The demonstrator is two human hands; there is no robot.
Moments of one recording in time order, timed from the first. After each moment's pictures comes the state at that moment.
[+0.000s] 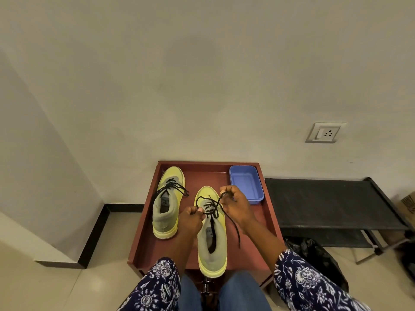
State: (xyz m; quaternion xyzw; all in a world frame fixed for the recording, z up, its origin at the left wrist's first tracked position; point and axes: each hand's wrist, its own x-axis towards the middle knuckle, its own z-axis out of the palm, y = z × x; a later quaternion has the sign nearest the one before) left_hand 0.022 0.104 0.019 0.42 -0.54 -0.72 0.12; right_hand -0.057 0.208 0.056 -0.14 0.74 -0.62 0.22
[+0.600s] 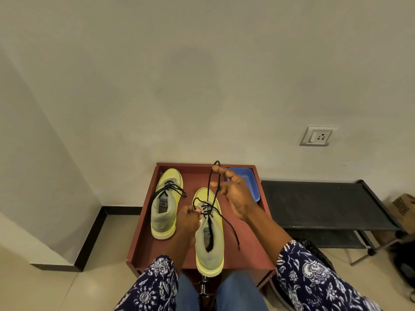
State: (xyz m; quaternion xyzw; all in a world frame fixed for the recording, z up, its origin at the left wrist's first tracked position) left_hand 0.029 0.110 0.039 0.41 -0.52 -0.73 0.13; right_hand -0.043 0.208 0.135 -0.17 0.65 -0.70 0.26
